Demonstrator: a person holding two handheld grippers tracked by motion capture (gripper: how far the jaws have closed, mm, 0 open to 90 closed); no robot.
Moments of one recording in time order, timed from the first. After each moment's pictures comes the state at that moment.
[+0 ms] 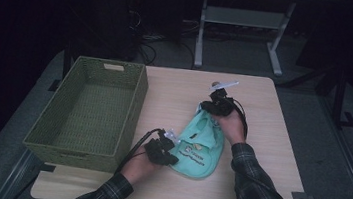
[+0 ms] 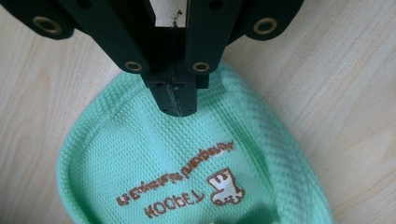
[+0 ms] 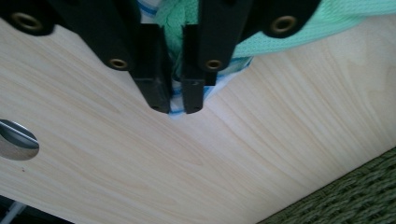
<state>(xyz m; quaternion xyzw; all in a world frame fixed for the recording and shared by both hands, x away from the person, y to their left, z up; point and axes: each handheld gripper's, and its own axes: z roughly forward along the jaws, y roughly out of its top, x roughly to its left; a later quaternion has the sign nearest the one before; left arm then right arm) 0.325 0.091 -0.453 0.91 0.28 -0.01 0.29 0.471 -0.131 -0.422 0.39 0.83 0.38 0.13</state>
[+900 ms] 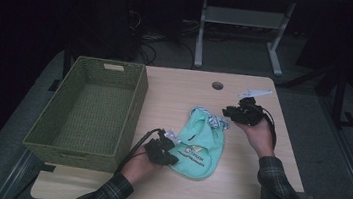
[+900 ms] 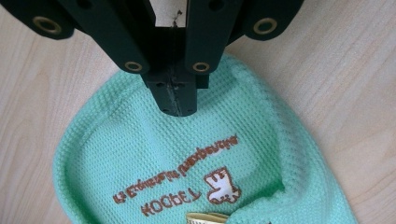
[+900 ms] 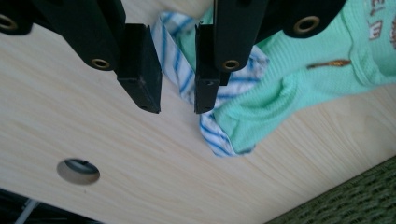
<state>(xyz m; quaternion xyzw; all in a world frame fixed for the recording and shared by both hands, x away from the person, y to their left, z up) 0.325 0.091 -0.453 0.92 0.28 -0.01 0.29 0.436 -0.211 -0.412 0.40 0.81 0.40 0.13</state>
